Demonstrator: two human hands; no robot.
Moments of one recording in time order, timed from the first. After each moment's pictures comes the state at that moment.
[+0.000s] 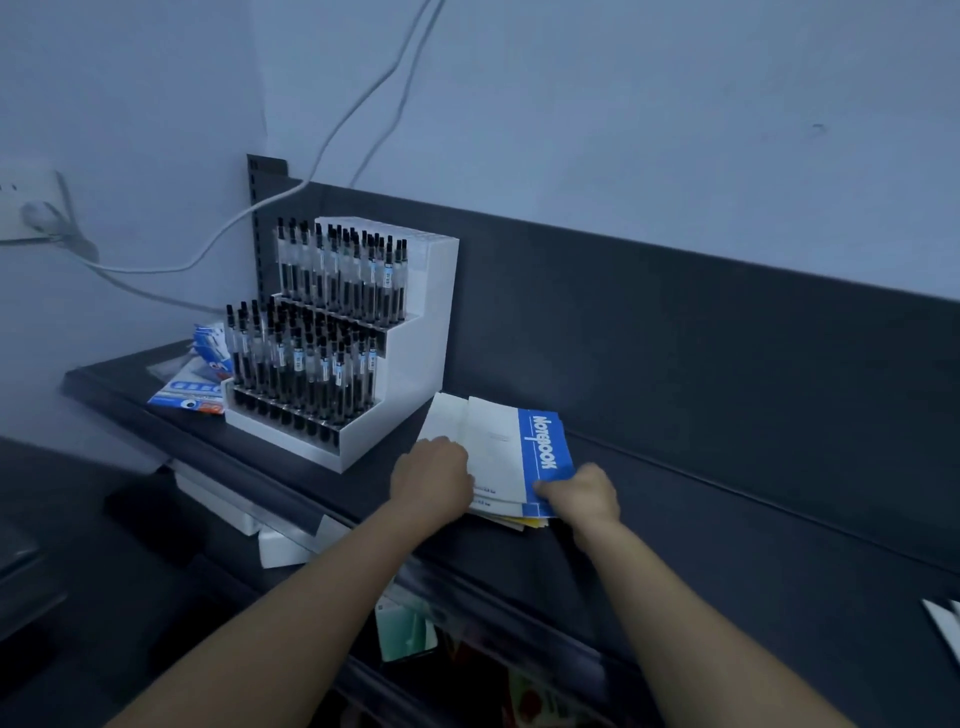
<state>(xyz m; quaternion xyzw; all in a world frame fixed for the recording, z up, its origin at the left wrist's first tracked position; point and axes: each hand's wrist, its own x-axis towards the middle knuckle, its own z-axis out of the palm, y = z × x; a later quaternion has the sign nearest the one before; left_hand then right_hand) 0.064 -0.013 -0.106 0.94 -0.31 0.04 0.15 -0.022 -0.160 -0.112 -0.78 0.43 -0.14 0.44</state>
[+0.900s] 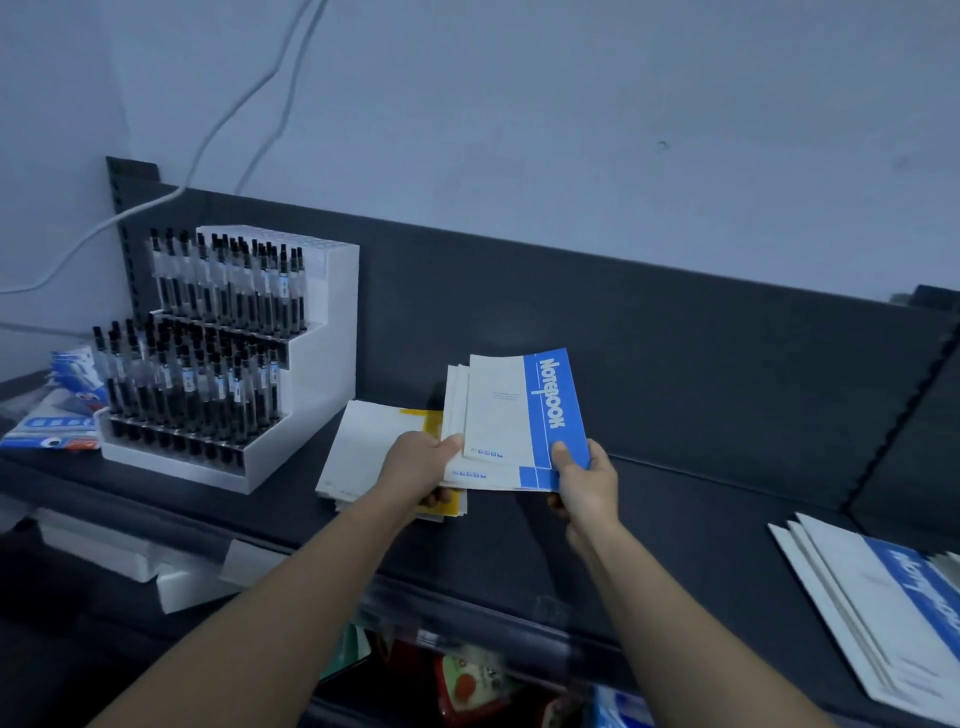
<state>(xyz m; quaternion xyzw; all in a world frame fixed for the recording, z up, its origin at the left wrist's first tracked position) 0.023 -0.056 -0.082 0.77 -0.22 -0.22 0.56 -0.100 -0.180 -0.093 -0.59 0.35 -0.39 0.62</state>
